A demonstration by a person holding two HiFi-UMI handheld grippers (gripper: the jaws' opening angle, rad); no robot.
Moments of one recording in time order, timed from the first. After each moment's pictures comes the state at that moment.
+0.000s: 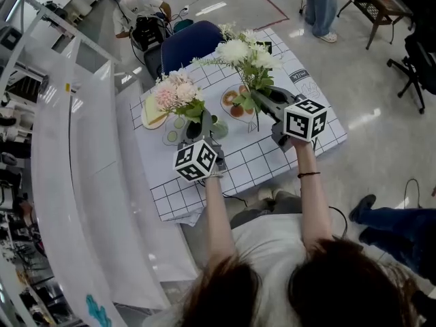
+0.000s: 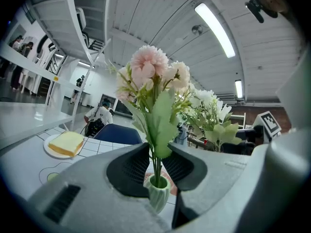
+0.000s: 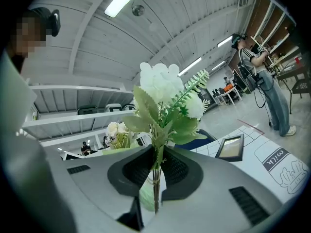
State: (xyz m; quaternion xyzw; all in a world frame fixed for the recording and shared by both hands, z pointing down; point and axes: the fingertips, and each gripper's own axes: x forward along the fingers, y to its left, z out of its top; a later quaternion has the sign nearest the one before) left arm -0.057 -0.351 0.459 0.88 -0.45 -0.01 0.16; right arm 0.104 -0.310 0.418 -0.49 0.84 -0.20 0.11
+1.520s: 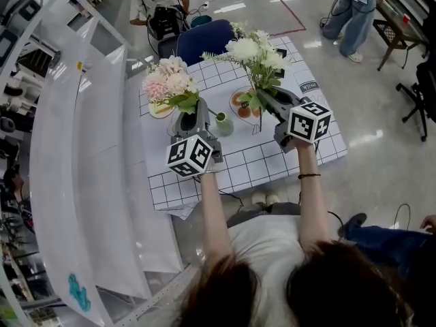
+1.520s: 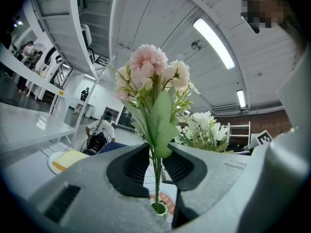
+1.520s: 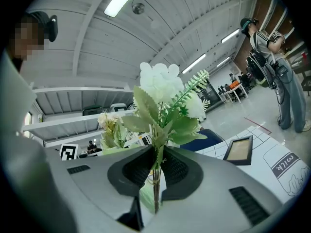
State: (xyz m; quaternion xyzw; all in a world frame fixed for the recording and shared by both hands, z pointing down) left arm -0.080 -0.350 0.395 0.86 -0.48 -0.09 0.12; right arm 0.096 -0.319 0.407 -0.46 0.86 -0.20 0.11
